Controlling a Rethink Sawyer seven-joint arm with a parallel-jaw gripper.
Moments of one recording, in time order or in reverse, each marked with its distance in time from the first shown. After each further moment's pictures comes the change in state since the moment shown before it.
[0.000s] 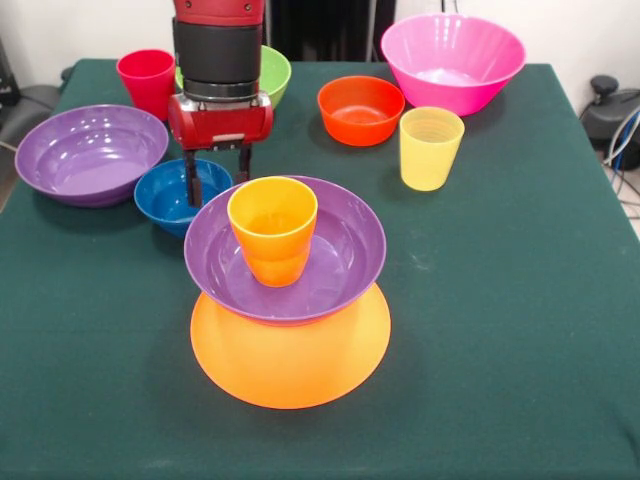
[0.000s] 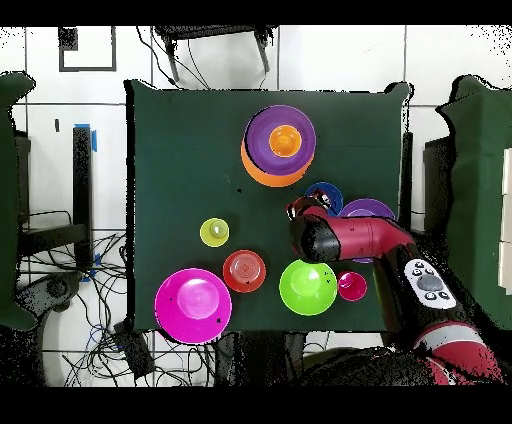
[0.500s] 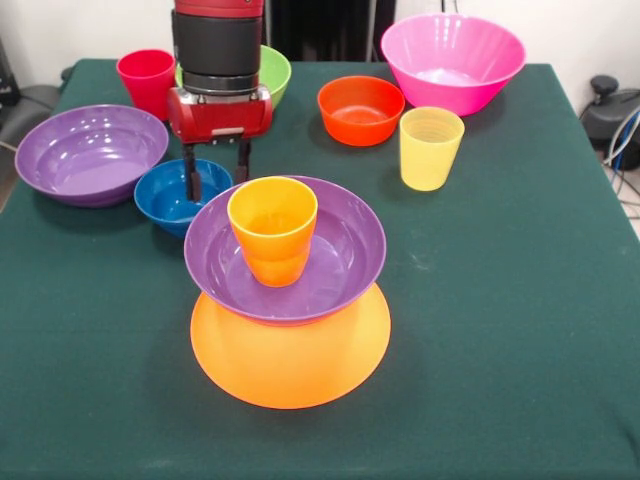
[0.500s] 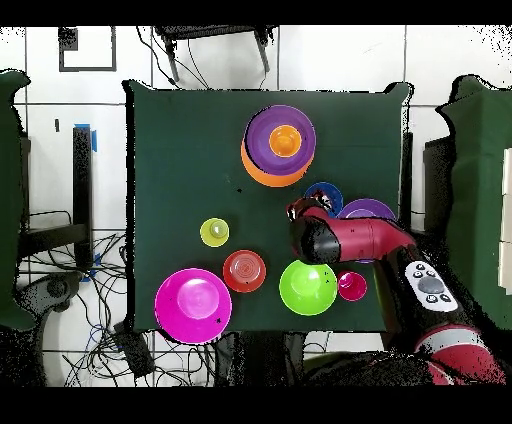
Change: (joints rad) arm 0.000 -0.006 -0.003 0.009 0.000 0.000 0.000
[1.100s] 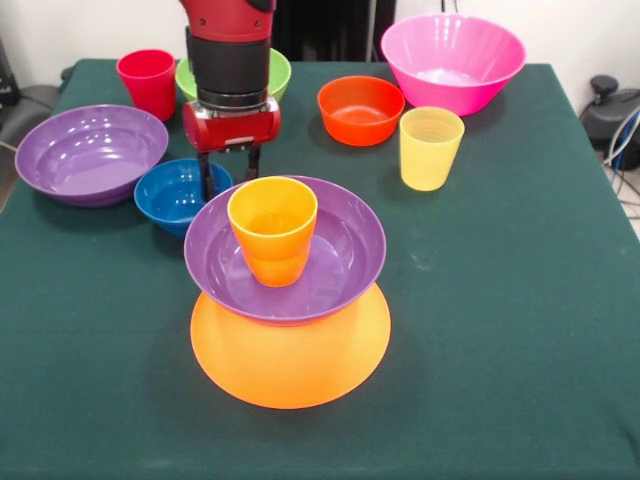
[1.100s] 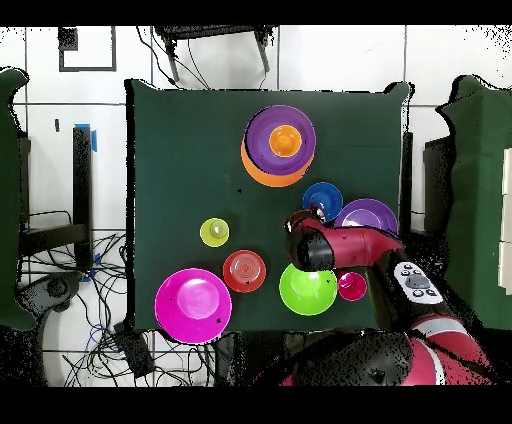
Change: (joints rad) arm 0.028 0.079 -0.058 0.000 0.000 0.000 0.000
